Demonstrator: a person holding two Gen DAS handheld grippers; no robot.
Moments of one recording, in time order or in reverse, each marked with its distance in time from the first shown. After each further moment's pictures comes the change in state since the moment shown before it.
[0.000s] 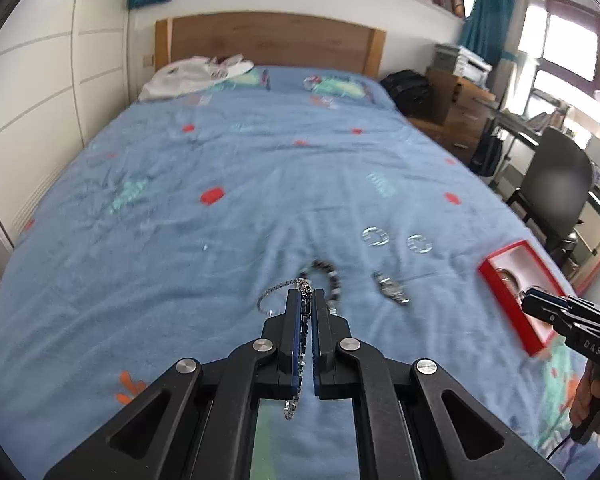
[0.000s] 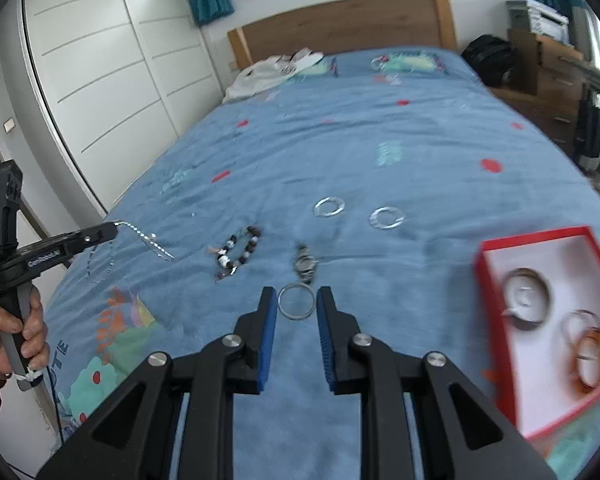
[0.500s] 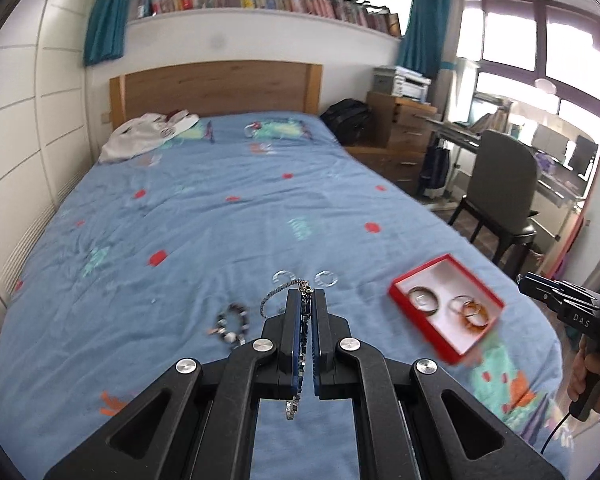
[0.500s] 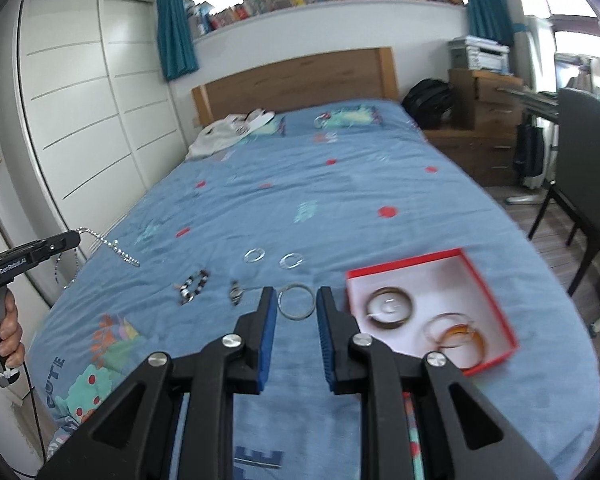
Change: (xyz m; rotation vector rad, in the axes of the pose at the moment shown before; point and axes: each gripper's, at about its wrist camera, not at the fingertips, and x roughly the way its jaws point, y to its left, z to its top) left arm -0.082 -0.113 0.024 0.133 -0.125 -0.100; right arm -0.151 -0.066 -0.007 0.053 -0.178 -0.138
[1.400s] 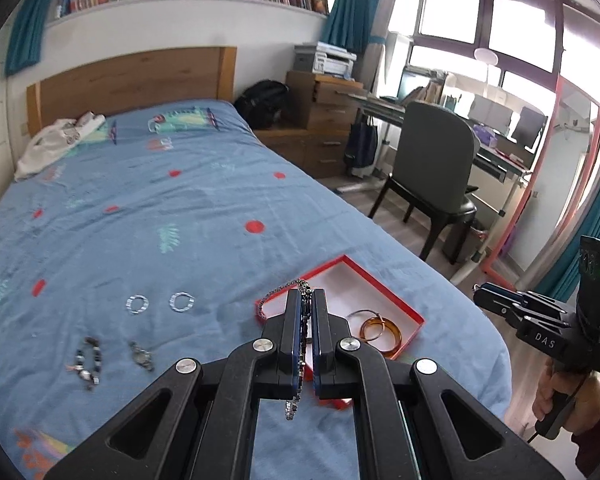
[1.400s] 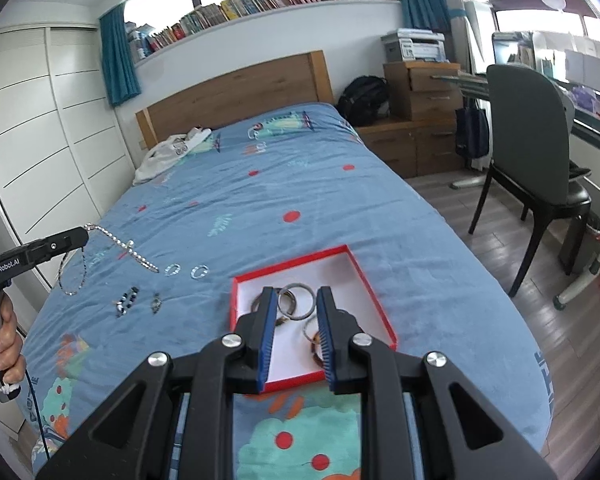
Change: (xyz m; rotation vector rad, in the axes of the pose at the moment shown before) left arm 0.104 -0.167 0.033 0.079 0.078 -0.233; right arm -0.027 -0.134 -0.006 0.115 0.008 -0.126
